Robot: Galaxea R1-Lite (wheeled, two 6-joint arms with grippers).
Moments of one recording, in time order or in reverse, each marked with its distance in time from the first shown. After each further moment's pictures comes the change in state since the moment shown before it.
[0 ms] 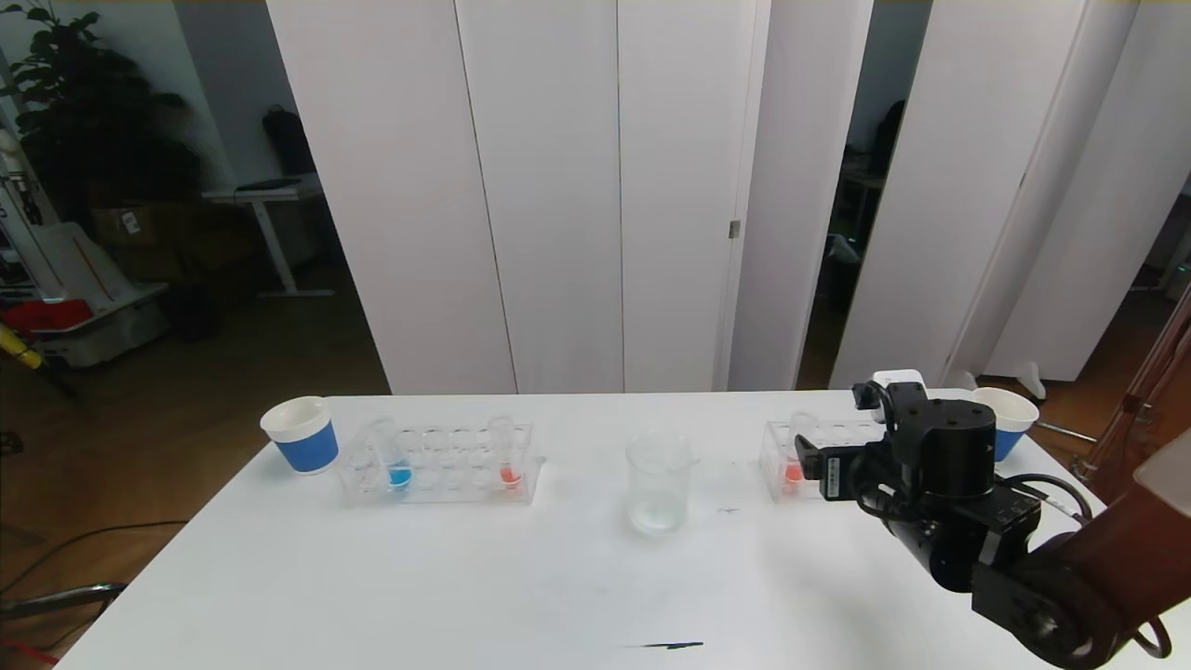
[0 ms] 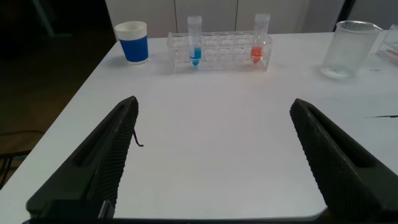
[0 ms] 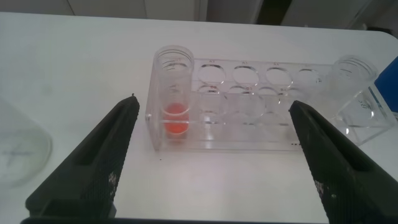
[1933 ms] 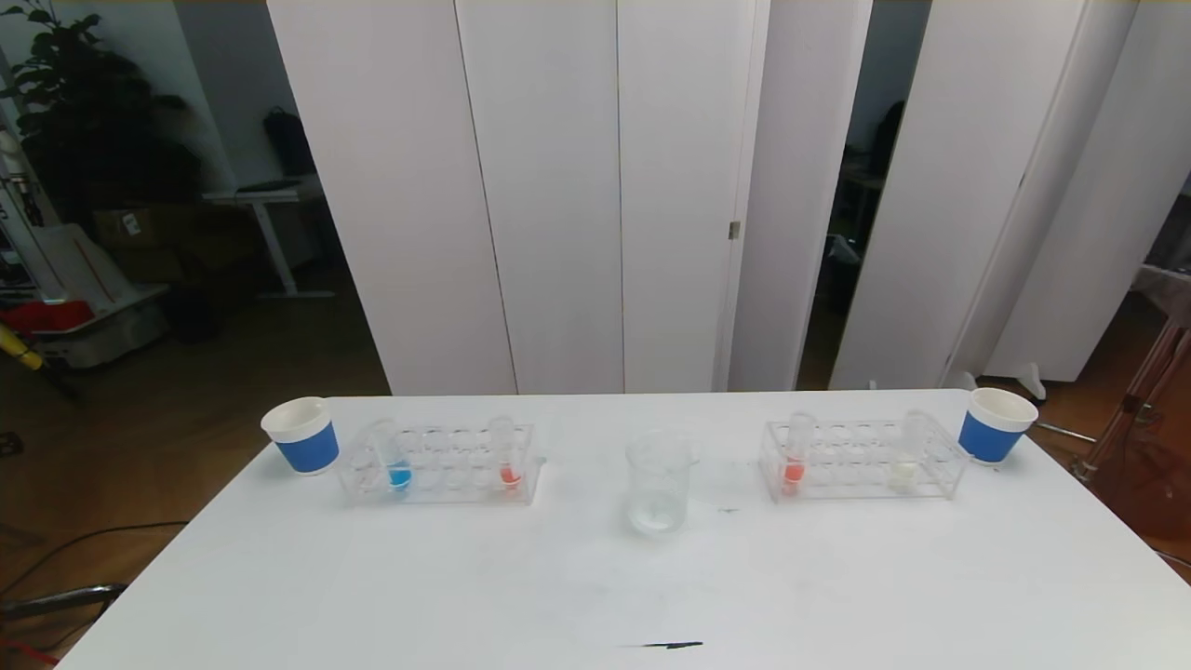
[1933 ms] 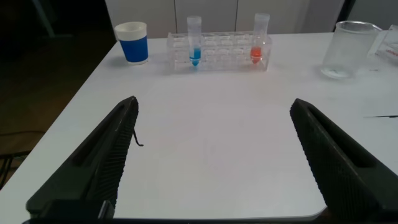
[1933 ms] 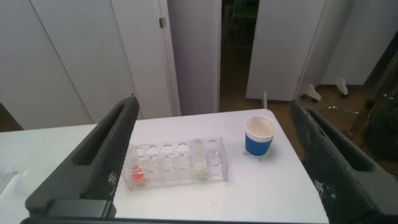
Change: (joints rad) left arm 0.000 0.000 0.000 0.000 0.000 0.000; right arm -0.284 -0.899 -0.109 0.685 0.201 -0.032
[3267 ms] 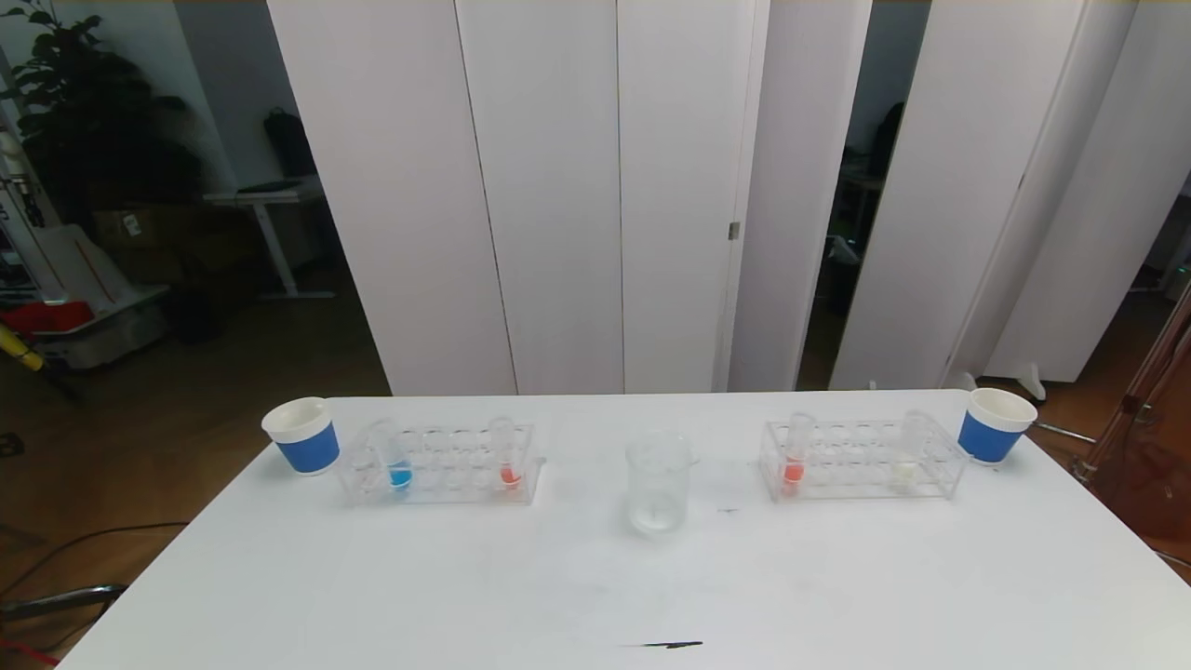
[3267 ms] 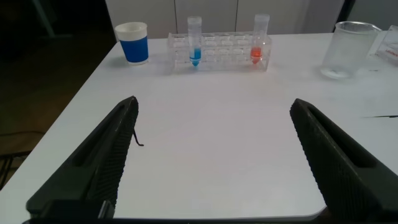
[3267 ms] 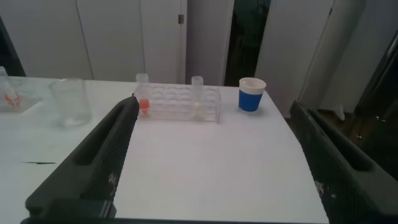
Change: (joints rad) left arm 0.000 0.000 0.000 0.000 0.000 0.000; right arm -0.120 -1.009 0.435 0.424 0.219 -0.093
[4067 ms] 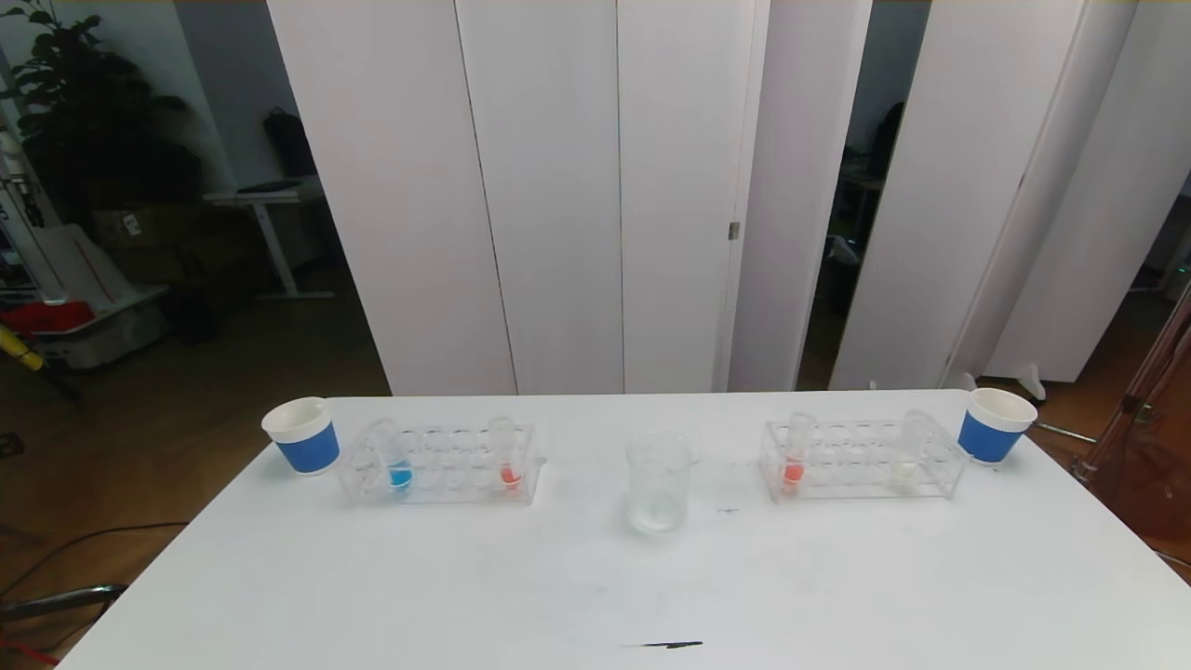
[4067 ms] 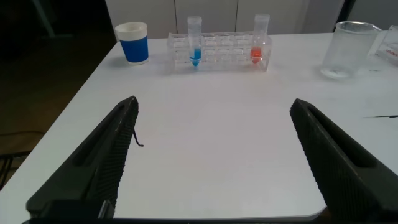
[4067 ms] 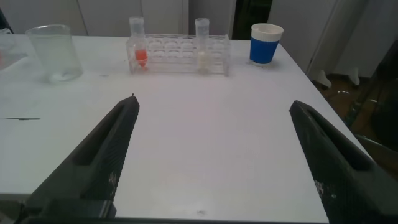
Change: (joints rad) left arm 0.000 0.000 0.000 0.000 0.000 0.000; right arm 0.001 -0.122 0.298 -0.044 0.001 0.028
